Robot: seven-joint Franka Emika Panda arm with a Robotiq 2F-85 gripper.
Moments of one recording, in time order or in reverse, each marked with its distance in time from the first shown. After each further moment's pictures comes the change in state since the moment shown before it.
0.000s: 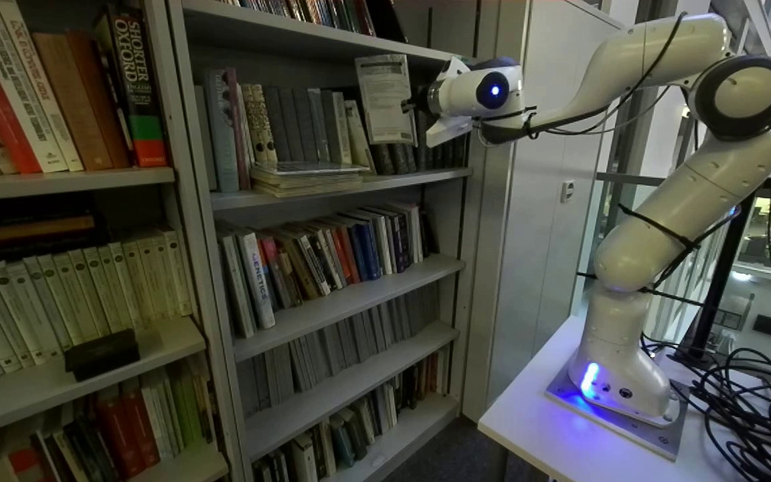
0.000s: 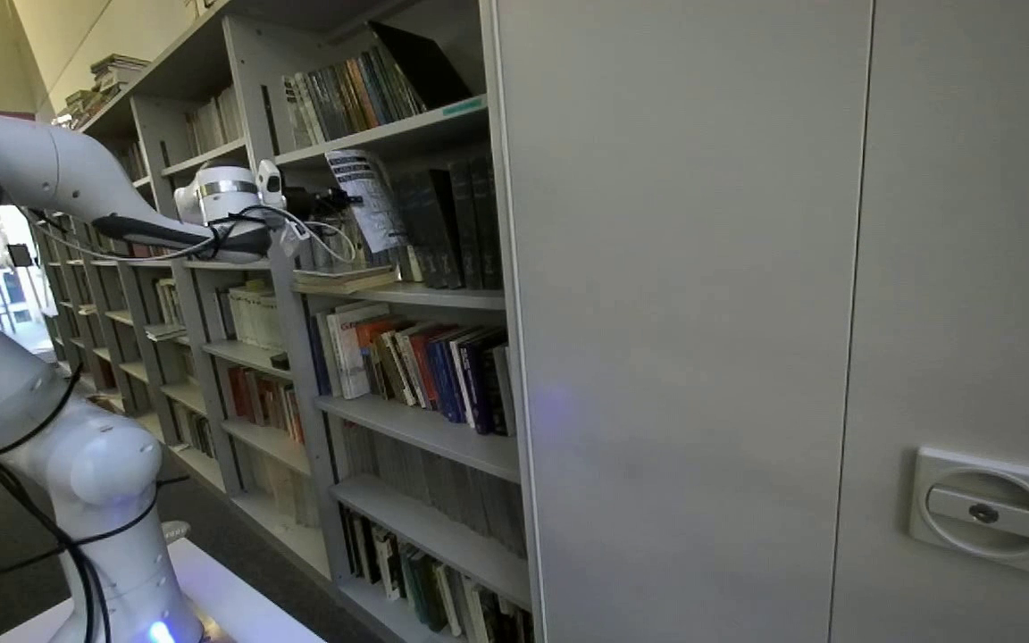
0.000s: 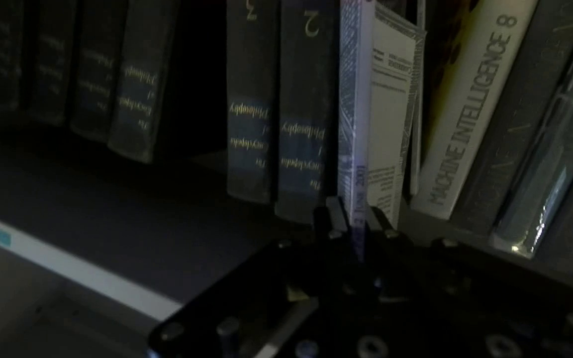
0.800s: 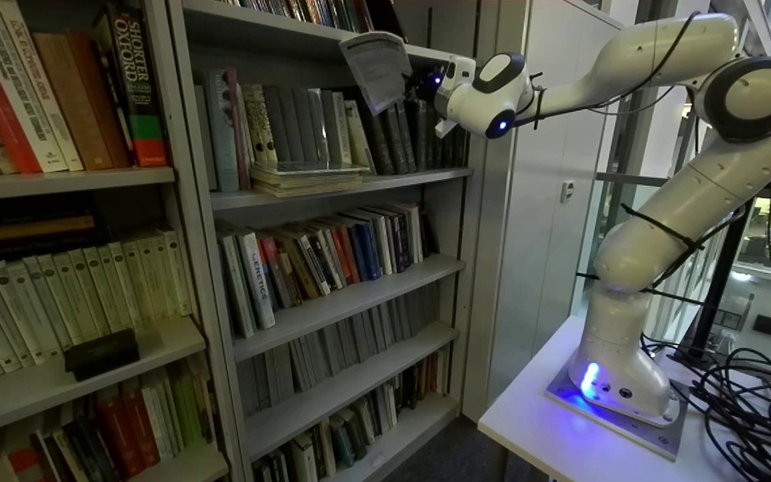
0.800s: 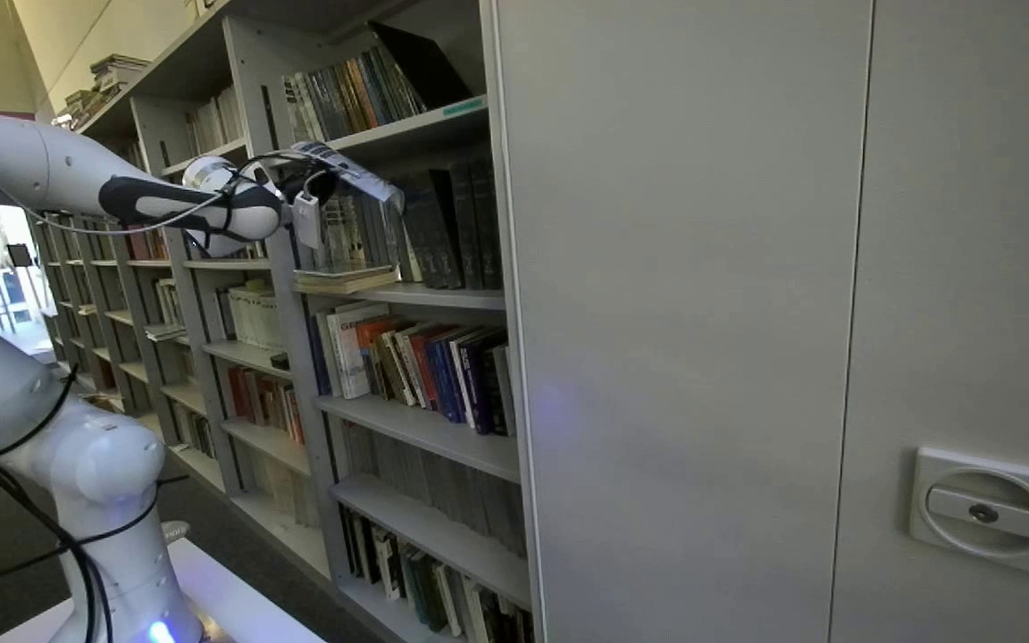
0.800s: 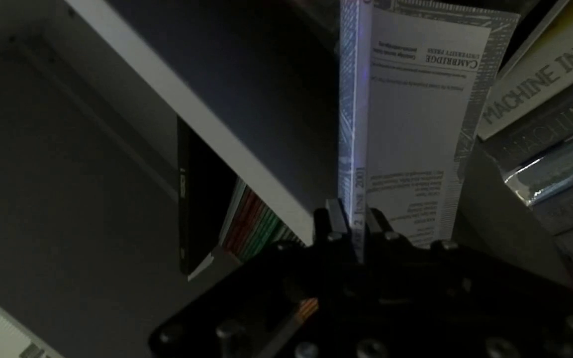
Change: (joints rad) arm 0.050 -0.027 -0.022 -0.004 -0.754 -0.111 0.182
